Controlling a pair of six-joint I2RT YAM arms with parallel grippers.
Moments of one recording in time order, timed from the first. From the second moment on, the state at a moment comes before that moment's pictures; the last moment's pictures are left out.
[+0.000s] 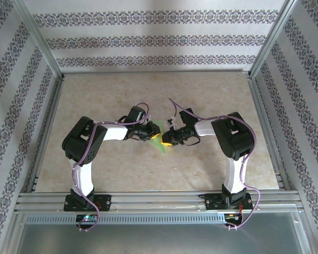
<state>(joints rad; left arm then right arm) -0.49 1.94 0.98 0.13 0.55 -0.98 0.41 1.97 0.94 -0.09 -0.93 0.53</state>
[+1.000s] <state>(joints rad) -0.49 1.95 1.00 0.11 0.54 -0.98 0.42 1.92 0.93 -0.19 -0.89 0.54</state>
